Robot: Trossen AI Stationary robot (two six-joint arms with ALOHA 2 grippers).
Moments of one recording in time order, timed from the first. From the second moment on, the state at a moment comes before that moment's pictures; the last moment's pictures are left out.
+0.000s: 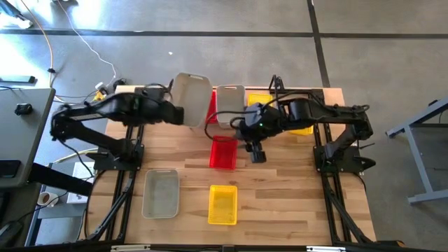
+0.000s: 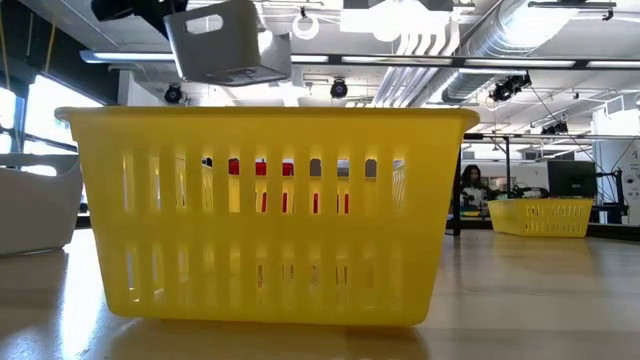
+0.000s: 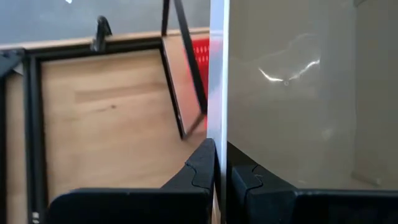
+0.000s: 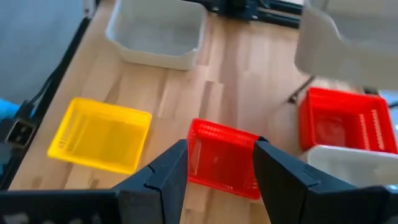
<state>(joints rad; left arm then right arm) 0.18 1.19 1.38 -1.34 -0.58 -1.20 0.09 1.66 1.93 -1.08 -0.01 -0.15</state>
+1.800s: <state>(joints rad) -0.15 1.52 1.38 -1.16 -0.54 -1.57 0.20 1.97 1.93 -0.94 0.15 -0.28</state>
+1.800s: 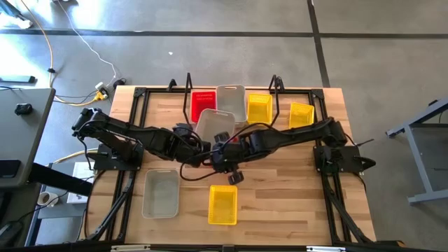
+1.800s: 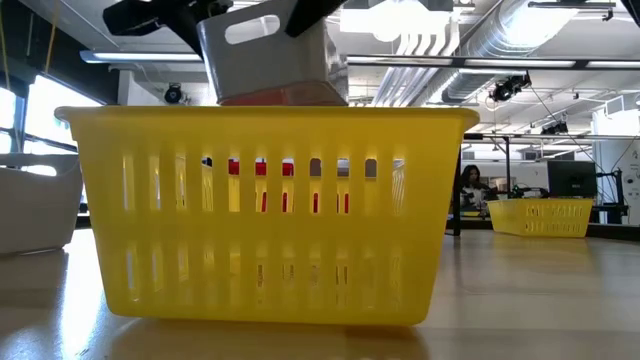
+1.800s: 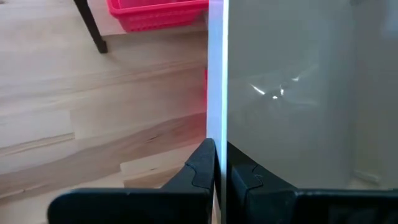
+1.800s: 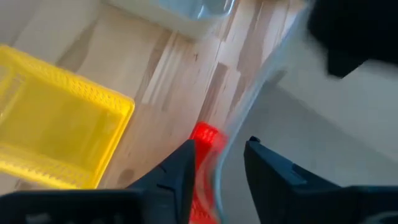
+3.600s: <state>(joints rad) 0.14 1.23 1.38 -1.02 -0.42 -0.68 0.16 1.97 1.93 -0.97 0.12 0.00</state>
